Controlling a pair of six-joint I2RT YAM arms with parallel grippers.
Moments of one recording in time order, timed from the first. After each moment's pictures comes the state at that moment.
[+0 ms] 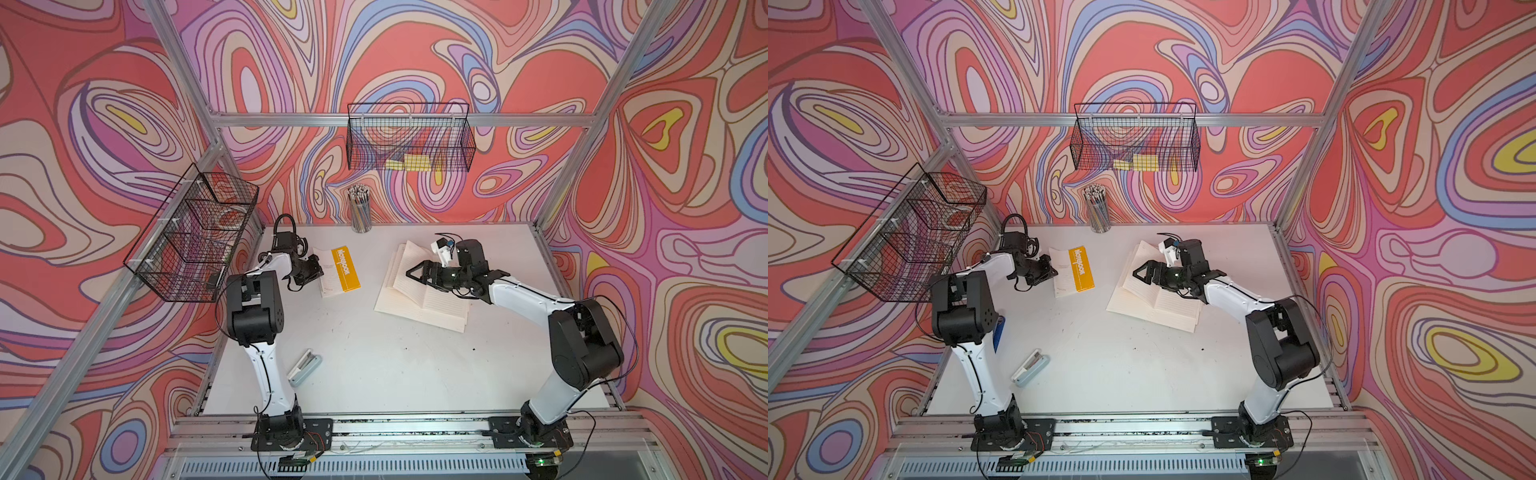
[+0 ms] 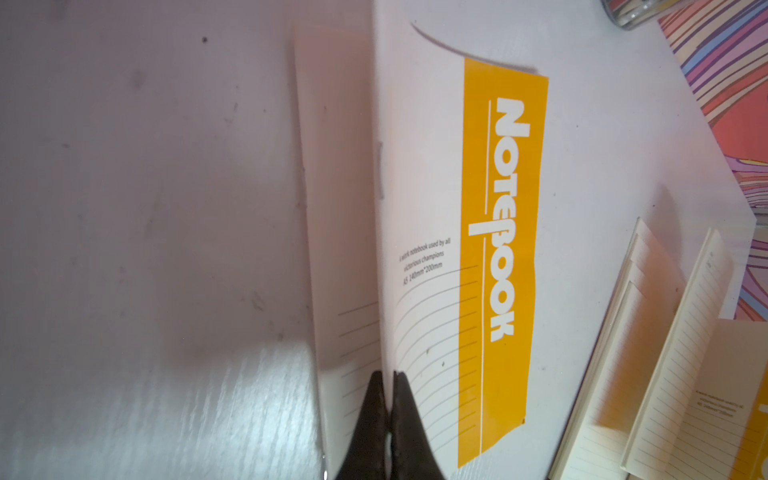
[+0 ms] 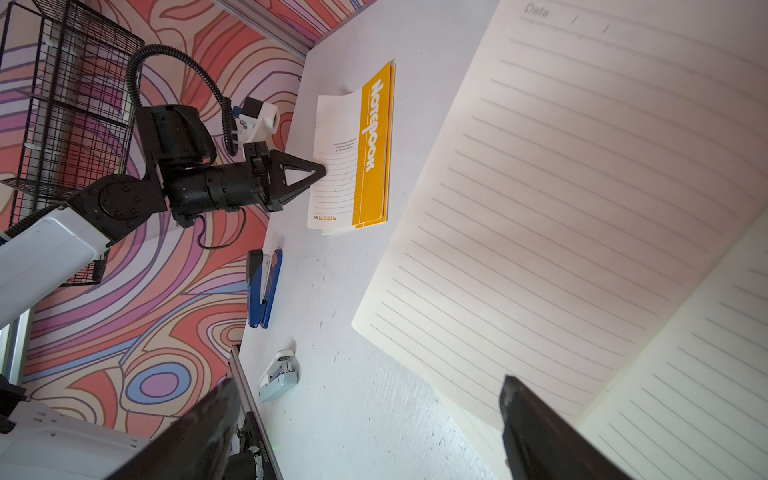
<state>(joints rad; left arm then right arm) 0.13 2.08 1.46 -0.49 0.43 -0.37 0.38 1.71 1.11 -0.02 -0.64 0.60</state>
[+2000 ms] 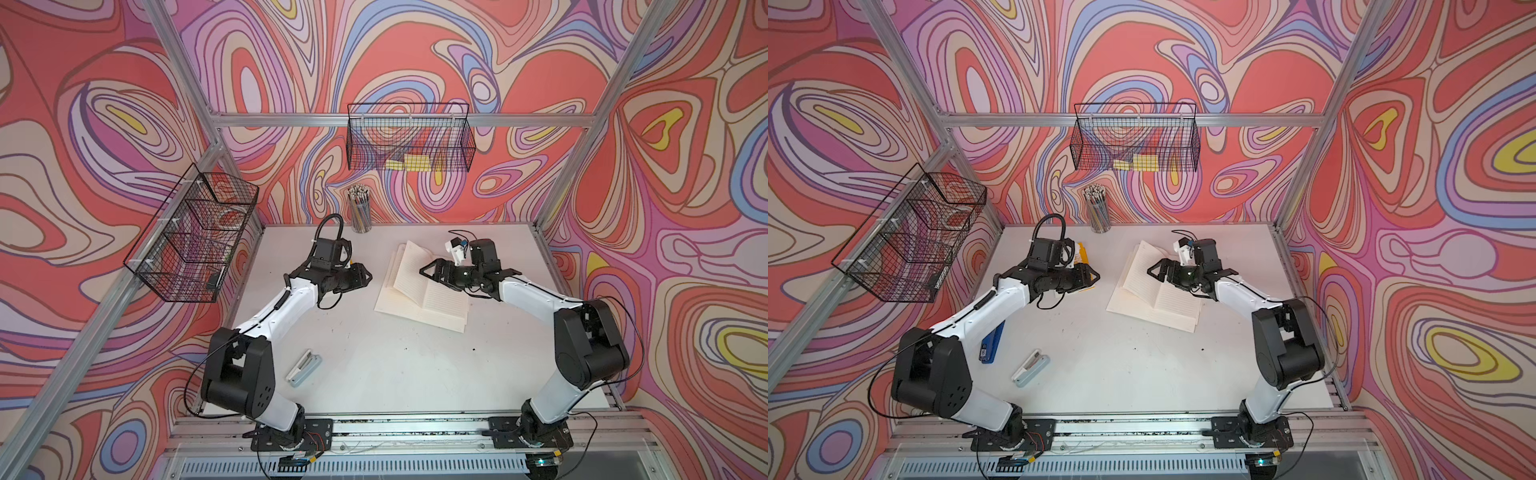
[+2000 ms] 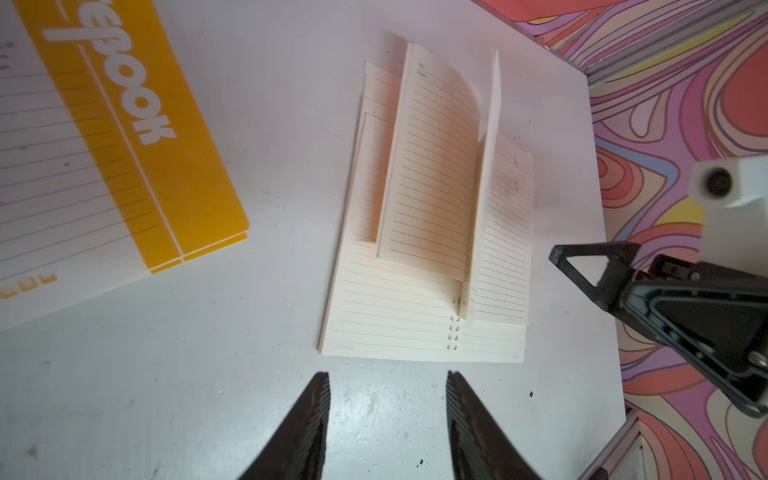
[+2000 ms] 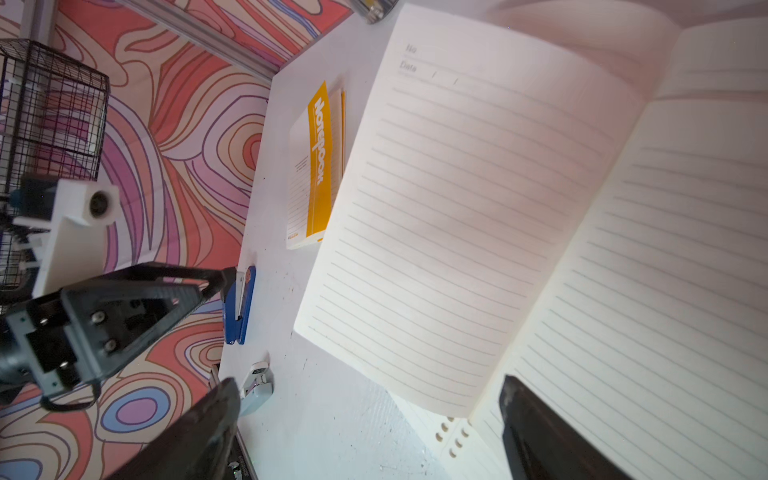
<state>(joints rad) -0.31 1.50 1.11 -0.41 0.35 -0.54 0.25 1.69 1.08 -0.08 -0.65 0.54</state>
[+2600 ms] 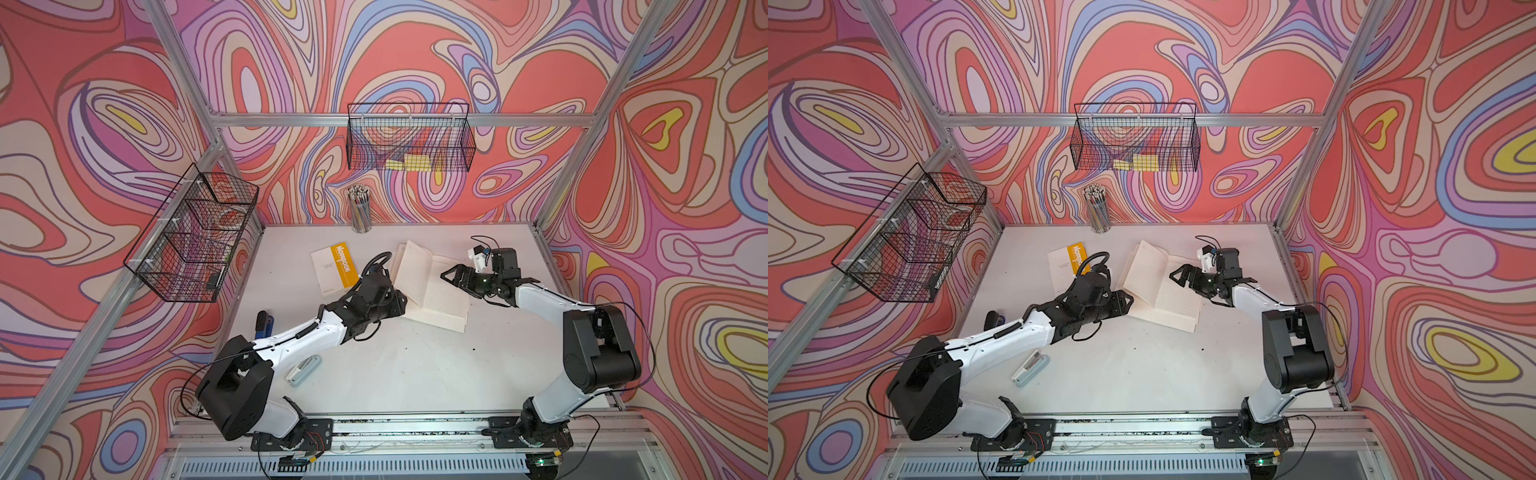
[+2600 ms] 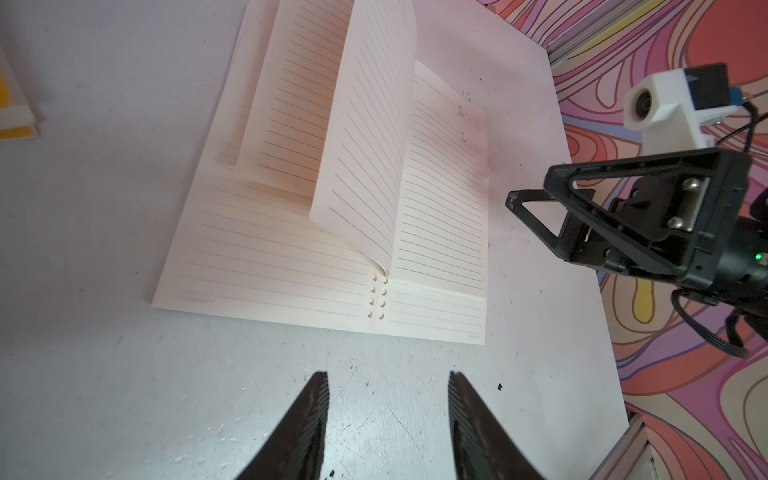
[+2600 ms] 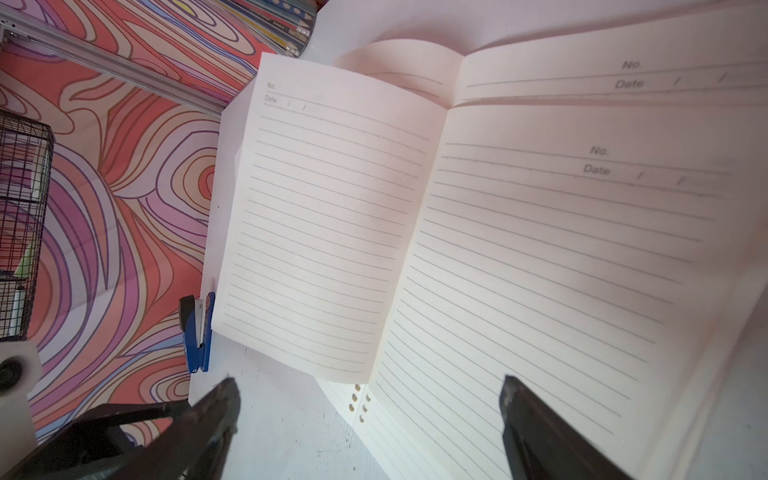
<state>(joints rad) -0.73 1.47 0.90 -0.10 -0.01 -0.82 0.12 1.65 0.95 -0.06 -0.64 0.49</state>
